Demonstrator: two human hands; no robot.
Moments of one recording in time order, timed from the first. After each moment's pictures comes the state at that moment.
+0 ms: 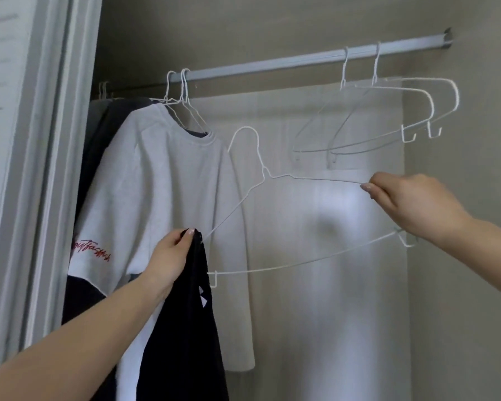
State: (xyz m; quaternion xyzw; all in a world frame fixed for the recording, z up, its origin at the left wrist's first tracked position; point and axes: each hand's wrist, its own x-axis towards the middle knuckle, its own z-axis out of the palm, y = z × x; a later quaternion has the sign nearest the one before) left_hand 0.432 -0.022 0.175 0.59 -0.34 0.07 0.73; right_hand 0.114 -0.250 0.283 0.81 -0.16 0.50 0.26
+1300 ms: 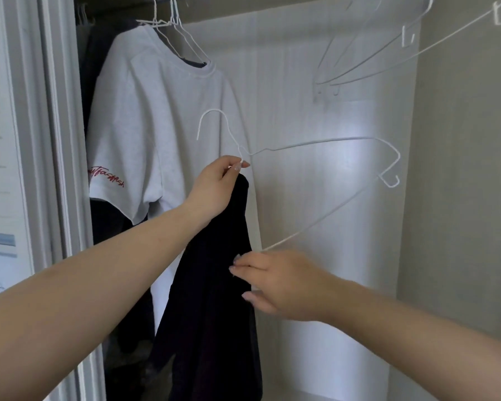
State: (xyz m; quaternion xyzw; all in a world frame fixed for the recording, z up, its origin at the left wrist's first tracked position) left_hand 0.345 -0.029 0.181 0.63 -0.48 0.16 0.59; right_hand 0.191 -0.116 0.087 0.92 0.17 0.31 0.19
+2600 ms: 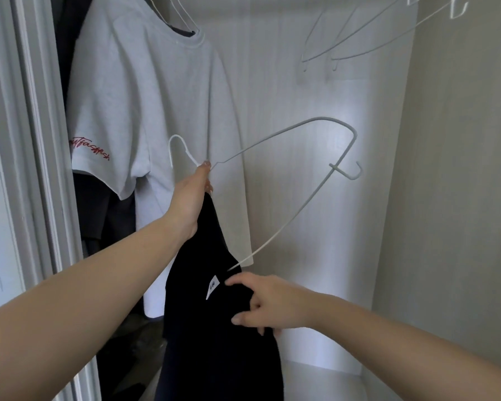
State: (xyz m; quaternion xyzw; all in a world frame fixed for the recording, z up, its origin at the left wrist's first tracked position) left_hand 0.365 -0.030 0.126 0.59 -0.27 -0.03 0.76; right_hand 0.190 -0.122 0.026 0.96 -0.01 0.02 -0.27
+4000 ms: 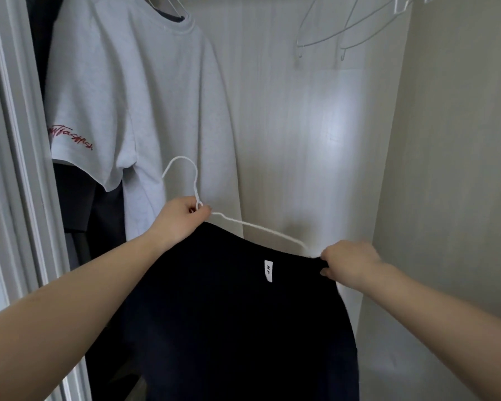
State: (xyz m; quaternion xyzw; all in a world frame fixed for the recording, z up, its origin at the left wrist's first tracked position) left_hand 0.387 -0.018 0.074 0.74 -0.44 0.10 0.49; right_hand 0.139 -0.233 0.049 0.94 -0.29 0.07 0.19
